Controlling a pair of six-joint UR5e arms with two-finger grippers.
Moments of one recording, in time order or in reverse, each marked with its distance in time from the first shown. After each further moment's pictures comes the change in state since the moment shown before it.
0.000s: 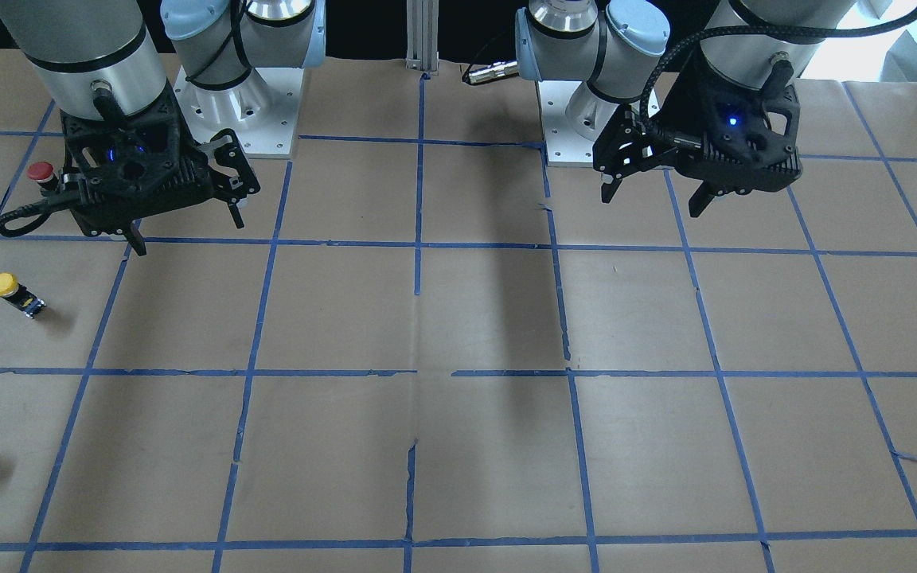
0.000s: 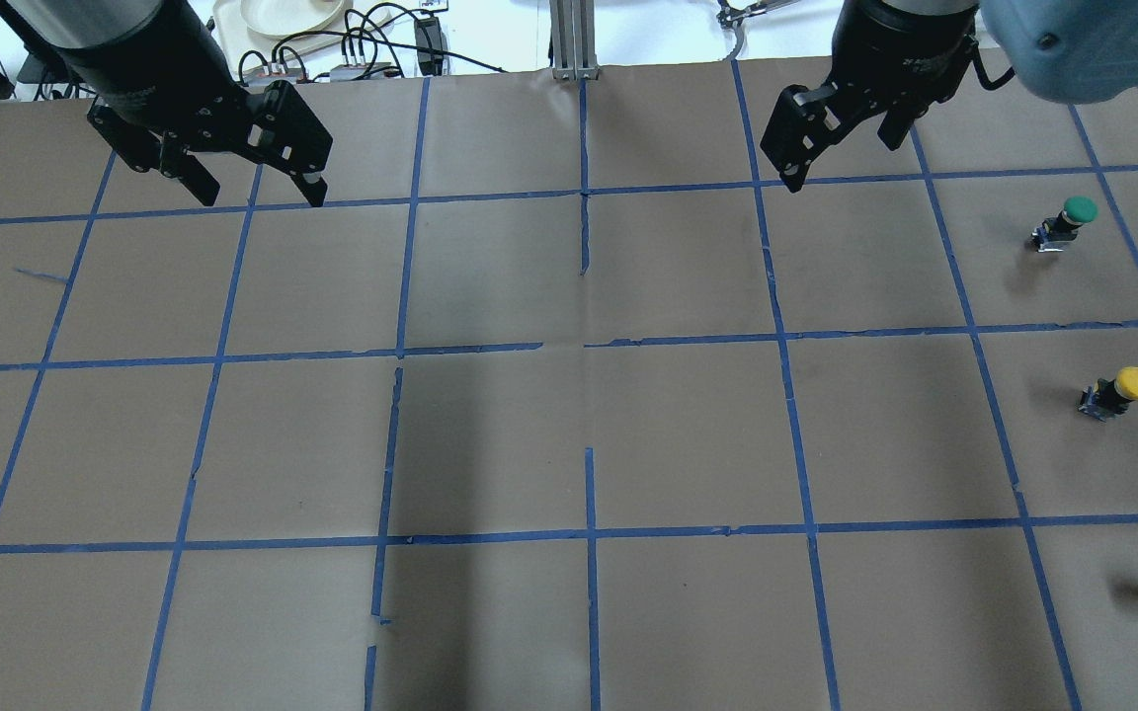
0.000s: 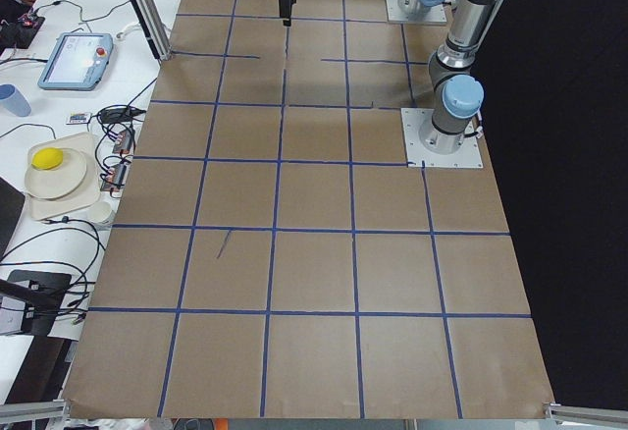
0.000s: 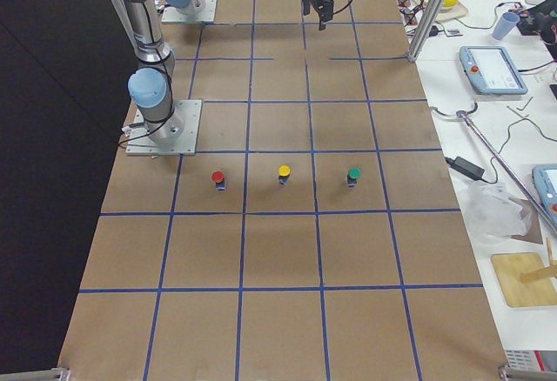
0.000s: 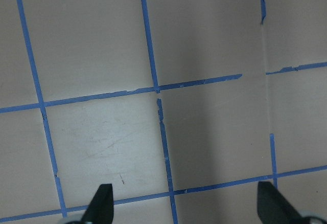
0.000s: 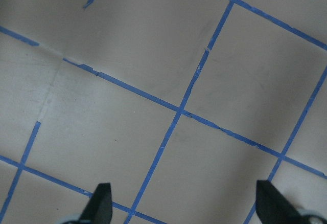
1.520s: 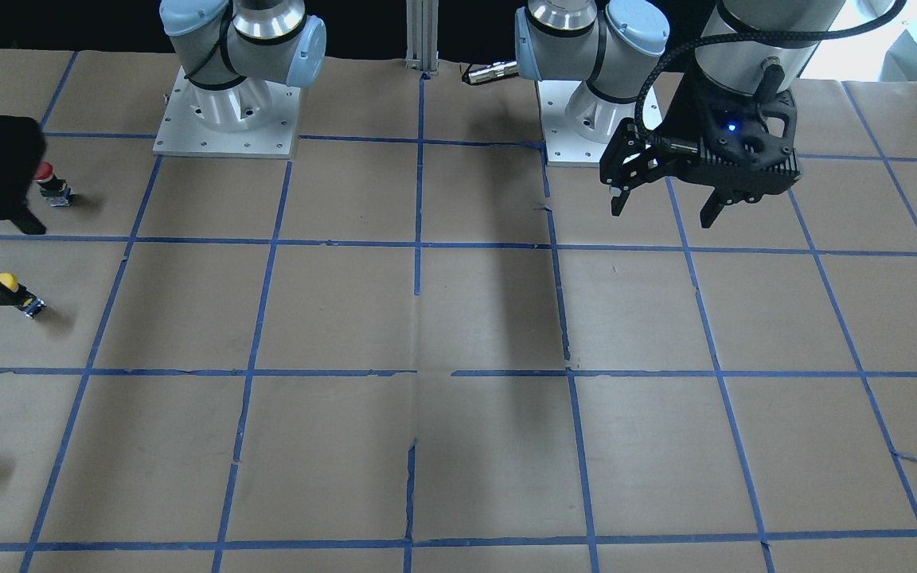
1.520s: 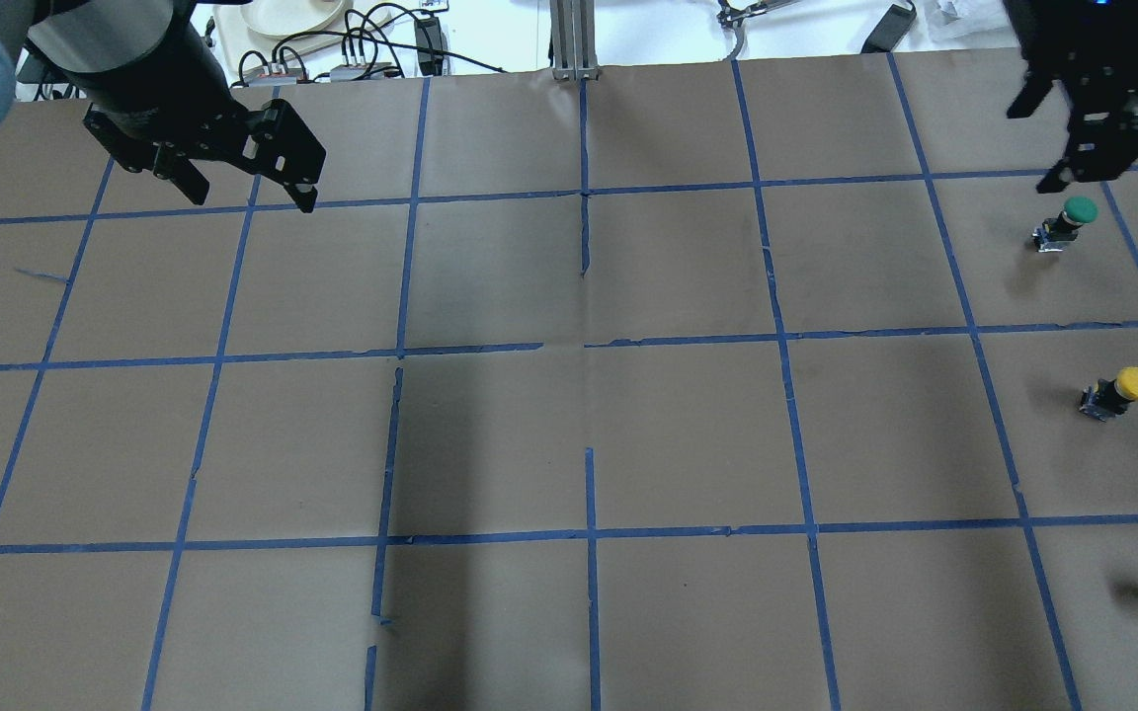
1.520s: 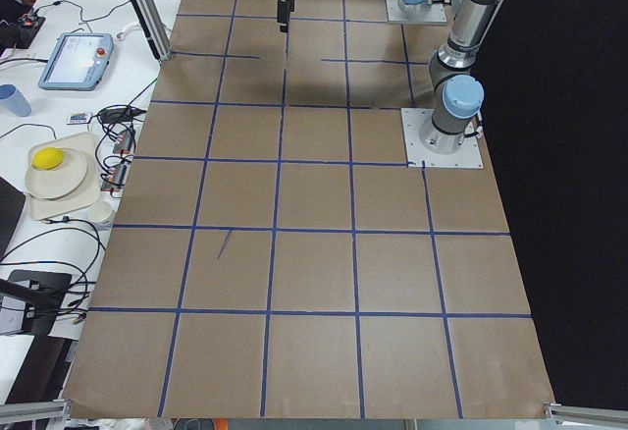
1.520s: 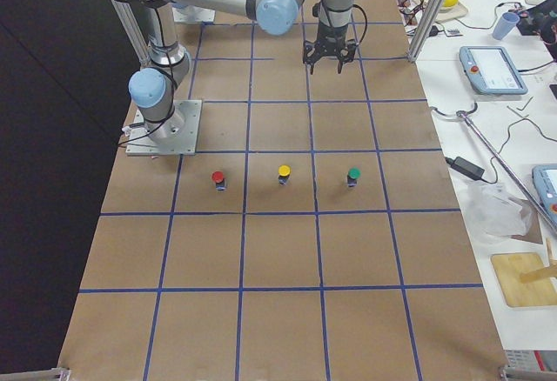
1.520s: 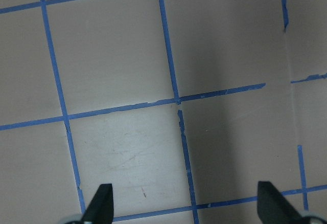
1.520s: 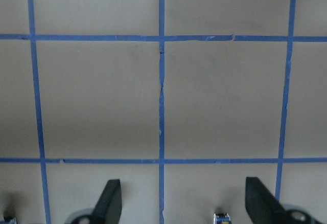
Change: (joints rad) left arm -0.003 0.025 -0.068 0.107 0.042 0.015; right arm -0.245 0.025 0.005 -0.002 0.016 -1.470
